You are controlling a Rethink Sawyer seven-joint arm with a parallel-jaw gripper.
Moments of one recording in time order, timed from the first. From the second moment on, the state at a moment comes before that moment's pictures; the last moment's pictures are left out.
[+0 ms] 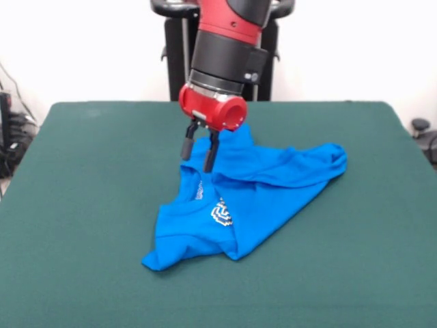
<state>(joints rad) -0.20 -0.60 -0.03 2.06 0.45 -0.34 2.00</state>
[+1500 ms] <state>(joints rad) -0.18 -0.53 -0.03 2.06 0.47 -0.41 2.02</state>
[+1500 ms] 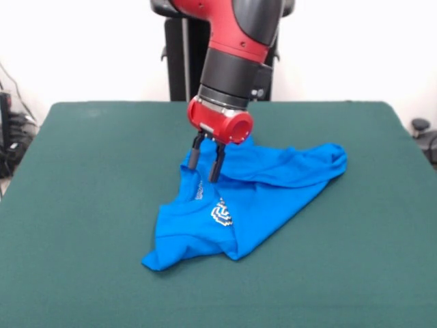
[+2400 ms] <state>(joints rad) -0.13 -0.55 -0.03 2.06 0.50 -0.41 2.16</state>
